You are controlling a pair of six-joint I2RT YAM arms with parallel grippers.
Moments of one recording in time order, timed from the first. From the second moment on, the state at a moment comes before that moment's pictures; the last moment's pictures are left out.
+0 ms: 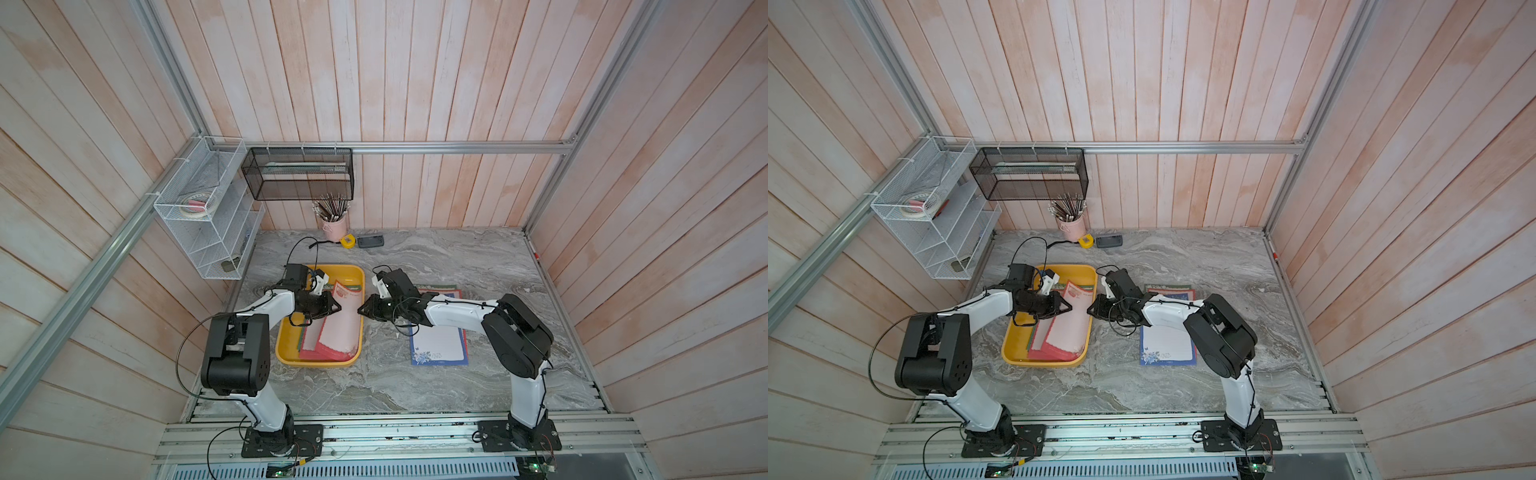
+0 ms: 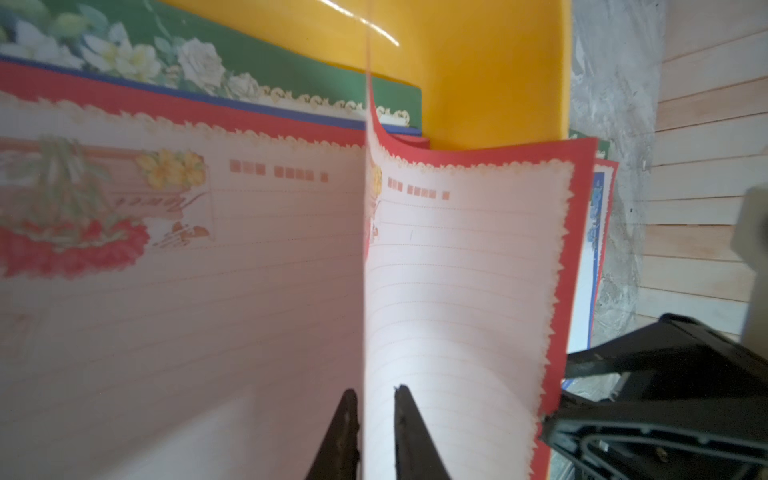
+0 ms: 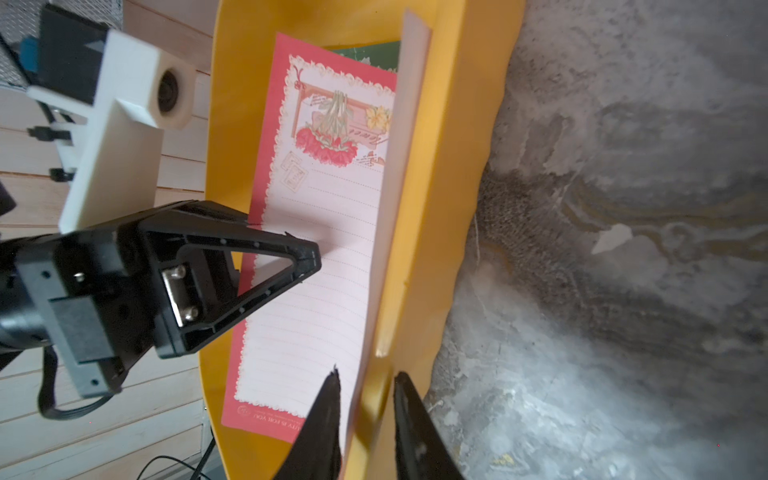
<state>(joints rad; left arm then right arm) -0.06 1.68 0.98 -0.43 0.62 -0.19 0.83 1.97 1.25 0.04 -0.39 0.89</state>
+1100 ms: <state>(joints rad) -0.06 1.17 0.93 -0.22 0.69 -0.17 0.79 1.42 1.11 0.11 -0.15 0.58</state>
